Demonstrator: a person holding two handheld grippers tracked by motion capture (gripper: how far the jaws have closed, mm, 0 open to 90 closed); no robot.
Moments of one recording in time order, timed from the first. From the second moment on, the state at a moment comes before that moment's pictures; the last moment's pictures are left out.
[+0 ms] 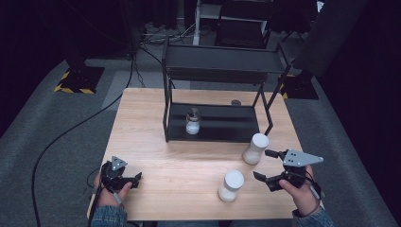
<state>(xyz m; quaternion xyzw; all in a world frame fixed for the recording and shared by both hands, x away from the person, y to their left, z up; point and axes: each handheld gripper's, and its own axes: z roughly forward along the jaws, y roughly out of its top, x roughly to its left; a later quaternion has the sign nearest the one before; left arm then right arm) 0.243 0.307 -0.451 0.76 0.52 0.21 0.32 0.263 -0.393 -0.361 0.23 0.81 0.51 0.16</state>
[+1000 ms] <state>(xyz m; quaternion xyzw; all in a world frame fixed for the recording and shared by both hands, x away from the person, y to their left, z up) 0.243 0.307 -0.451 0.76 0.52 0.21 0.32 0.252 -0.353 -0.363 0.19 0.82 0.53 0.13</state>
